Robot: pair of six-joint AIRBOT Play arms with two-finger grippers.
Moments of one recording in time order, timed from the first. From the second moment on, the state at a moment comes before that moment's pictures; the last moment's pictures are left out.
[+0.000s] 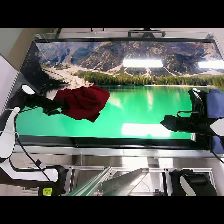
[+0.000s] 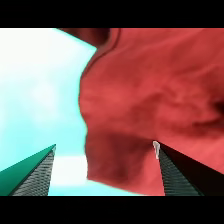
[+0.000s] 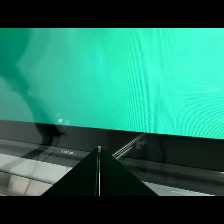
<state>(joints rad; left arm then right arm) 0.26 -1.52 1.10 1.12 -1.18 -1.32 0.05 -0.72 0.71 -1.06 1.18 1.65</state>
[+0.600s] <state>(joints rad) 0.10 -1.48 1.06 0.70 -1.11 -1.11 0.05 -0.77 0.71 -1.05 1.17 1.62</state>
